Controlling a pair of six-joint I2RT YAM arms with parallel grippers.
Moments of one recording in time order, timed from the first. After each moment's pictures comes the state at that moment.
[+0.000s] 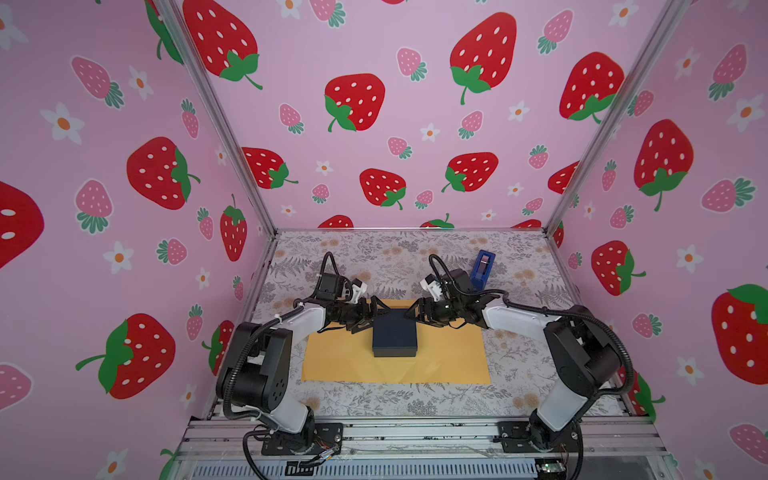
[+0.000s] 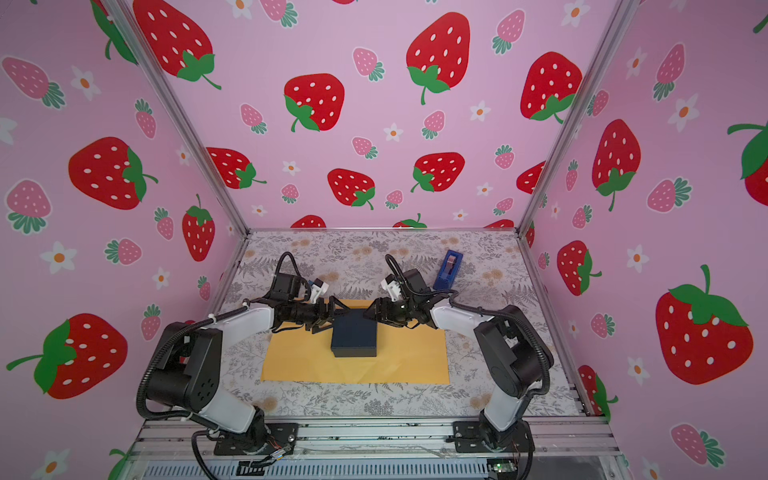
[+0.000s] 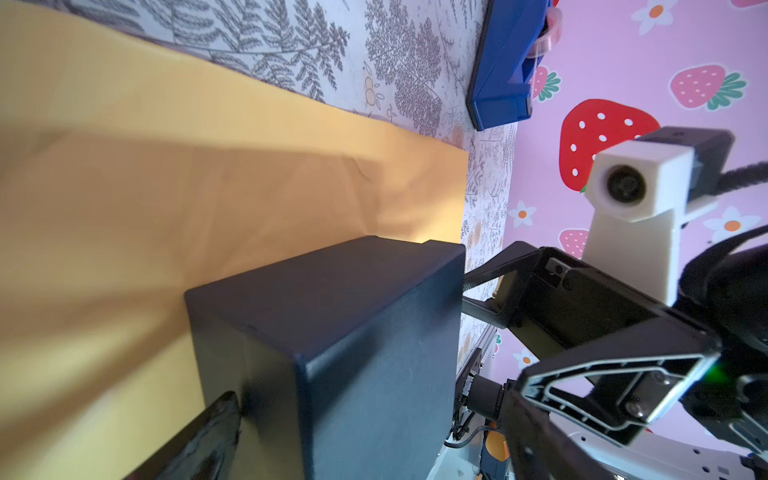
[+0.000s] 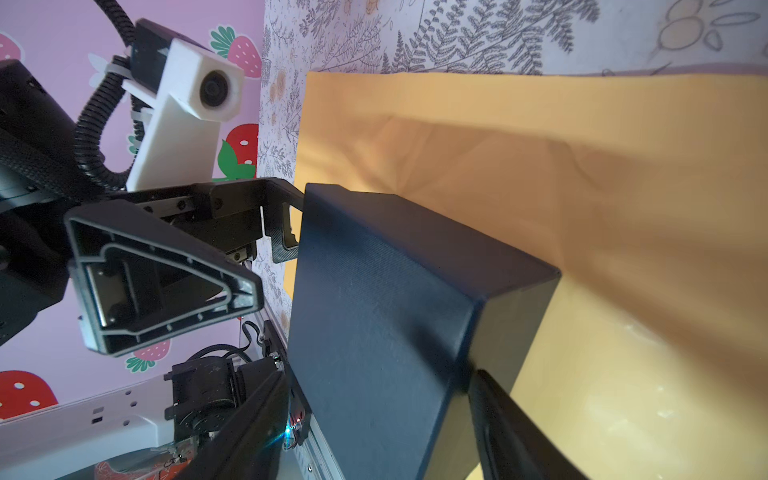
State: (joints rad) left arm -0.20 1.59 0.82 -0.23 0.84 -0.52; right arm 0.70 1.72 0.98 -0.04 -0.66 0.69
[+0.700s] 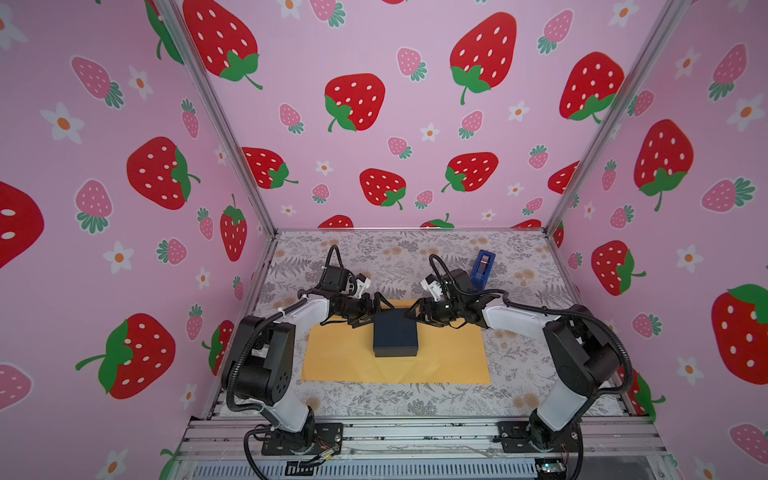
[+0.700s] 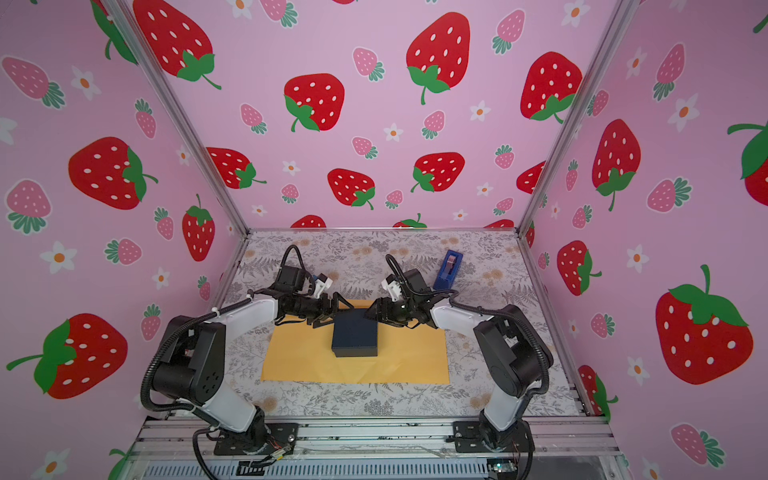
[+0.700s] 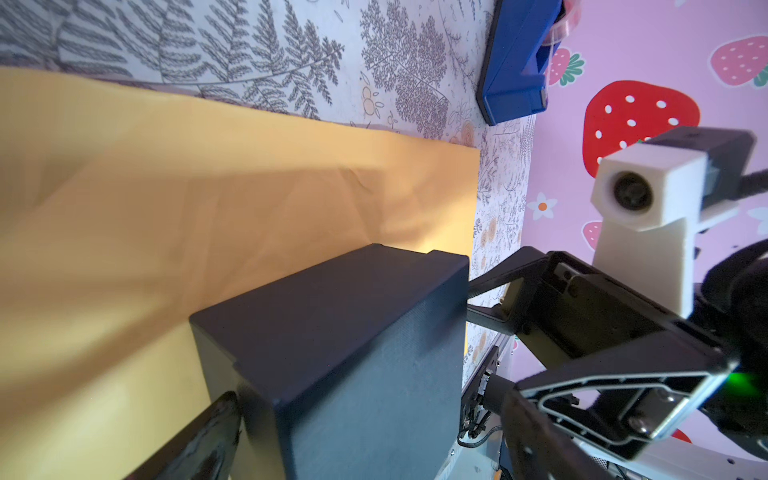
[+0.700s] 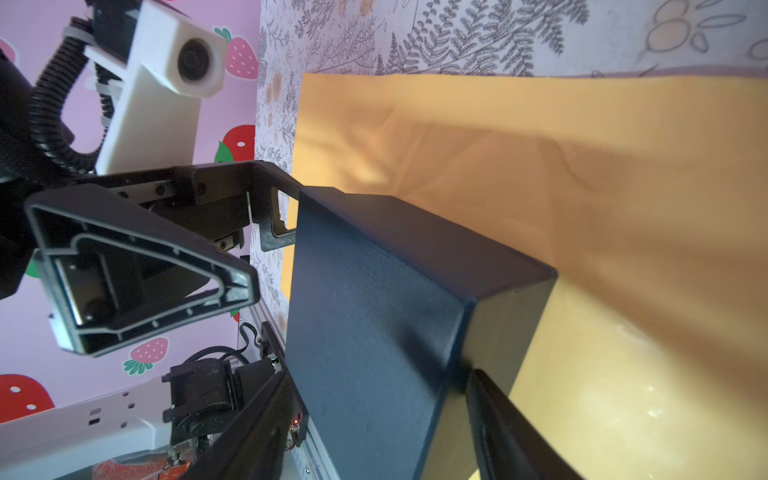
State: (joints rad) left arm -0.22 1.64 0.93 -0.35 0.79 -0.44; right arm 0.70 1.72 0.98 -0.04 -0.67 0.69
